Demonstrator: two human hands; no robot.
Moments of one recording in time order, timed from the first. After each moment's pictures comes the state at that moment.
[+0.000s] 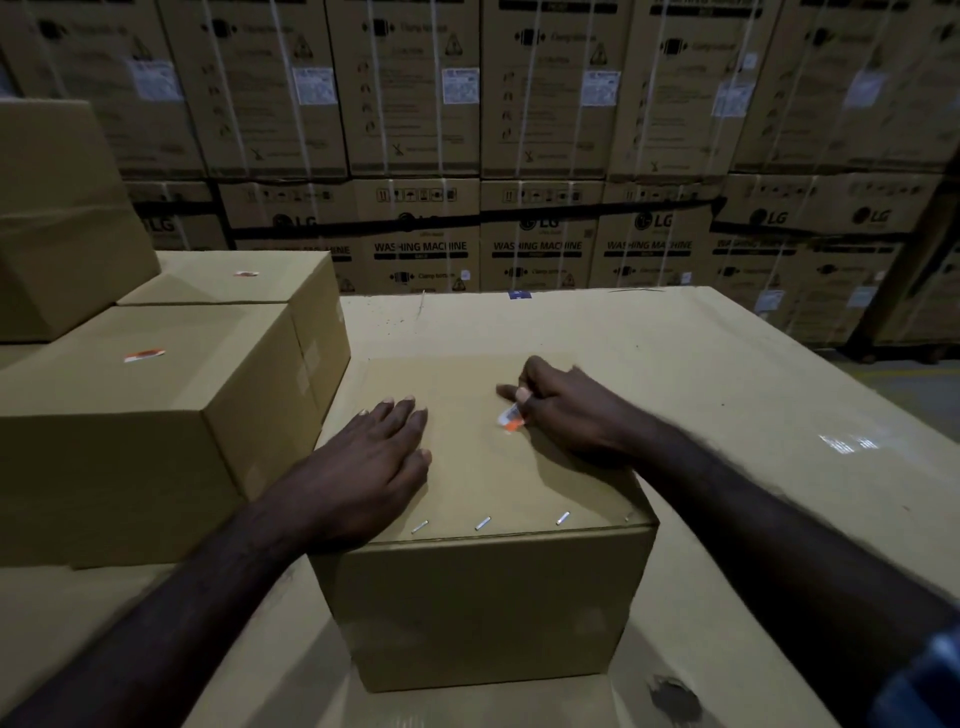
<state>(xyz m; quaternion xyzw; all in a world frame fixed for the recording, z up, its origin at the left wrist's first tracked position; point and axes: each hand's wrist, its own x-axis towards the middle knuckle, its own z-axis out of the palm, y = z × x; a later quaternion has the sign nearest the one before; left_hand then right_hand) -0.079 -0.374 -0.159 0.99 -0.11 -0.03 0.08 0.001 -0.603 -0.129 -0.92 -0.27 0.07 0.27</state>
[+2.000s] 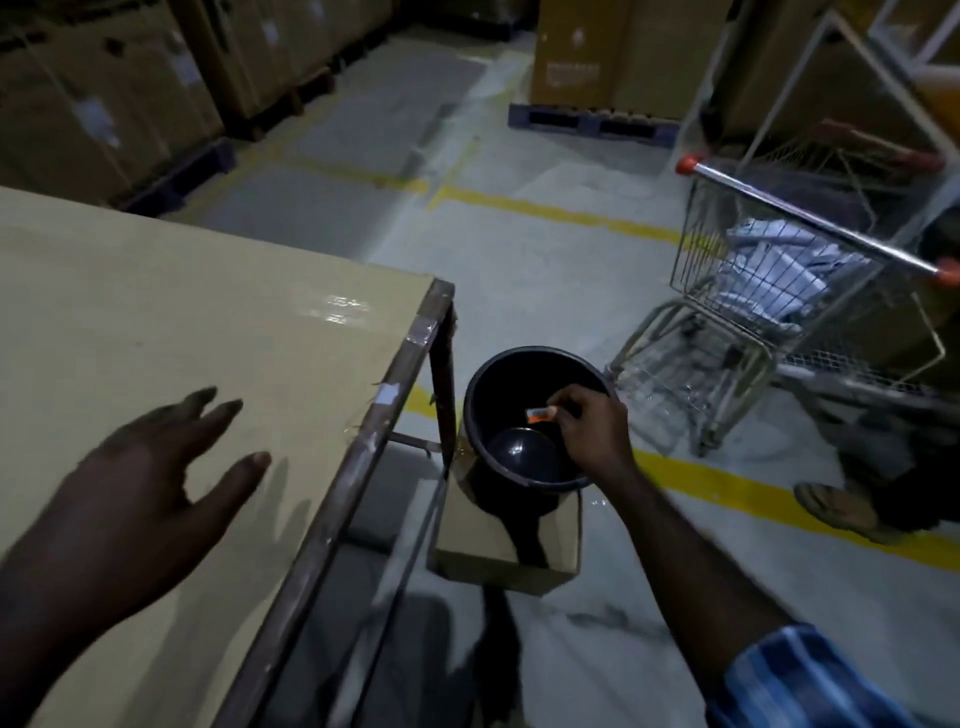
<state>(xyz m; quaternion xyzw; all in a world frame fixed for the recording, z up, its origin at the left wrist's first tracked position) -0.109 -0.954 -0.254 0.83 -0.50 0.00 0.23 -0.362 -1.236 -0.395 -0.77 0.52 -0.23 0.30</state>
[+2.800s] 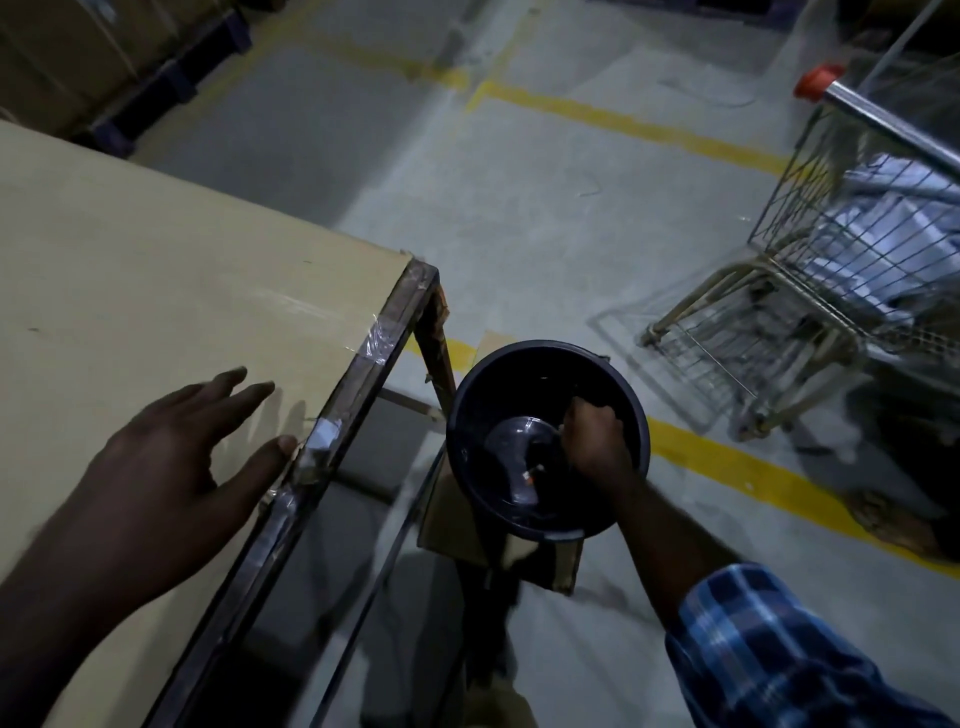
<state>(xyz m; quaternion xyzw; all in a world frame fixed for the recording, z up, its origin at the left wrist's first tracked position) -0.115 -1.100 -0.292 0.86 -0.45 -0.11 0.19 -0.341 -1.368 -0.515 -0.81 0.53 0.04 0.25</state>
